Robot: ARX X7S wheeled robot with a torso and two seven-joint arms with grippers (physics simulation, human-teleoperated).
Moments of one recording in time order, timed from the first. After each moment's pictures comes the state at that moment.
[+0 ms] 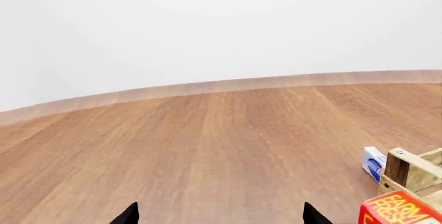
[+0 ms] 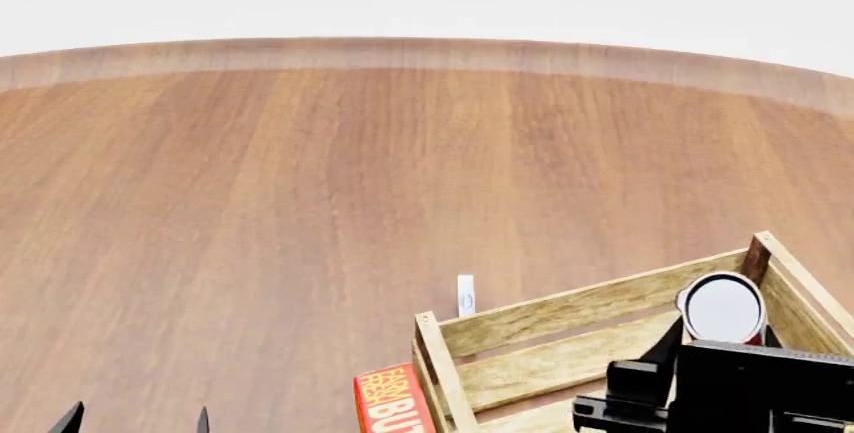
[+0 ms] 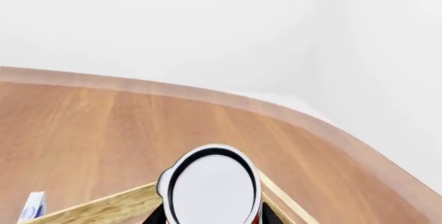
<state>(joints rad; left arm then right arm) -0.04 -0.28 0.35 0.00 -0.19 0.04 -0.38 0.23 0.41 -0.15 -0.39 0.32 0.67 0.53</state>
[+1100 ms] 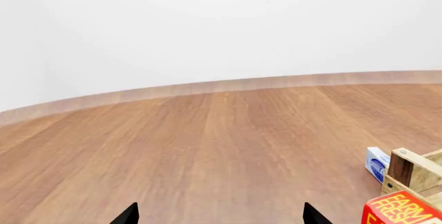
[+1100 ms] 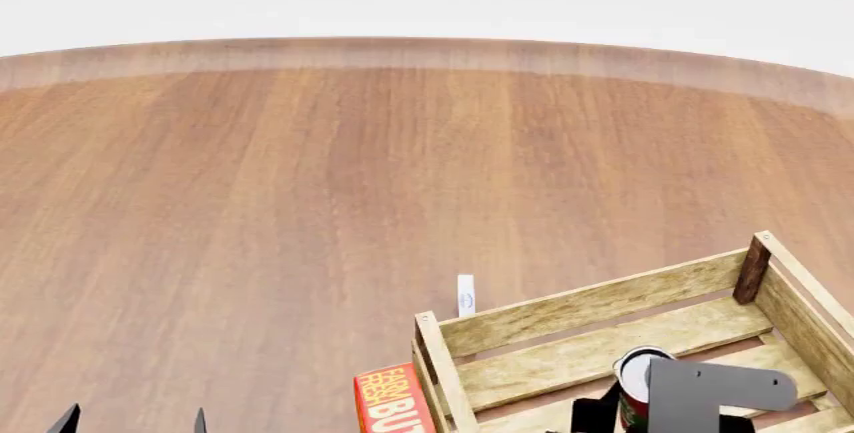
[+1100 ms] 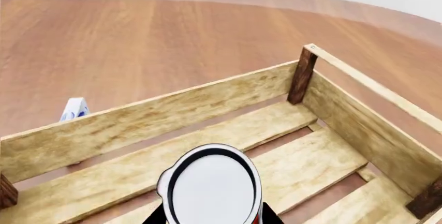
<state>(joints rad) -0.04 -0.29 0.37 0.00 -0.20 0.05 -0.40 0.39 0.32 -0.19 0.22 0.41 0.47 0.28</state>
